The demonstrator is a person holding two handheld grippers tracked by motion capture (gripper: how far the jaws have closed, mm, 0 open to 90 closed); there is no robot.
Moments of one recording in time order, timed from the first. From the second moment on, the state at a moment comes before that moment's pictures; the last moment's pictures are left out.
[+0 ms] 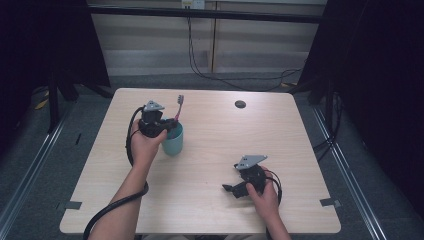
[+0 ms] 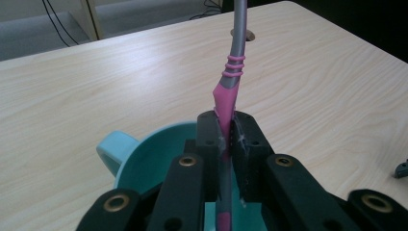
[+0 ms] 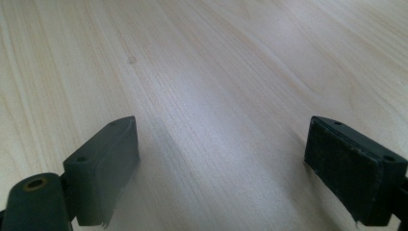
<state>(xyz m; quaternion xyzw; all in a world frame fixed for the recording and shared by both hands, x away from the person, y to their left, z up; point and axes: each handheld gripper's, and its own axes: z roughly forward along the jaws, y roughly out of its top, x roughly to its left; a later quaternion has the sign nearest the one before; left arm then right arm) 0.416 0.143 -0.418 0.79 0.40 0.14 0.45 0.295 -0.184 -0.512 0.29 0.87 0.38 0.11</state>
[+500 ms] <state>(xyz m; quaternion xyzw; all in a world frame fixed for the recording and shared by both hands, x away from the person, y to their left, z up) 0.413 0.144 -0.421 0.79 0.40 0.14 0.44 0.295 -0.184 -0.512 0.29 0.87 0.38 0.11</state>
